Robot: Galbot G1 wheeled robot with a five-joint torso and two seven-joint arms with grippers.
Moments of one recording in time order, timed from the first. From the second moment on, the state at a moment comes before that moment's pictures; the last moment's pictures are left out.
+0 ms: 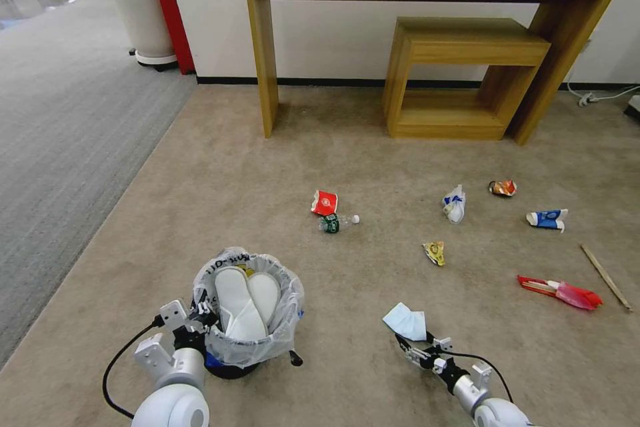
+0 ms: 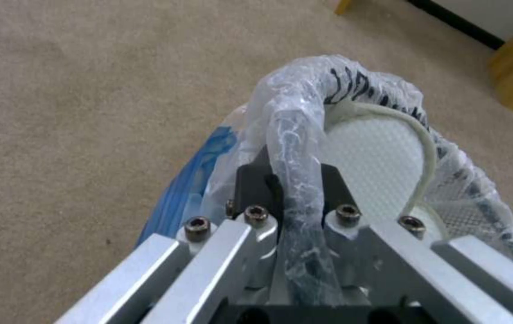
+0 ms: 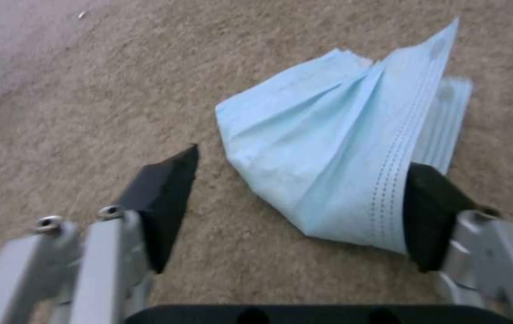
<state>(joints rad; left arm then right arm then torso) 1.60 -1.48 -0.54 -2.08 -0.54 0.27 -0.35 -0.98 0.99 -0.30 0.79 1.02 0.53 -0.44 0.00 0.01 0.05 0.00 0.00</state>
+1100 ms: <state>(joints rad) 1.59 -1.46 -0.55 -2.07 -0.56 0.27 -0.36 -0.96 0.92 -0.30 1.02 0.96 0.61 -0.45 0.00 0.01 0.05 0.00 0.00</state>
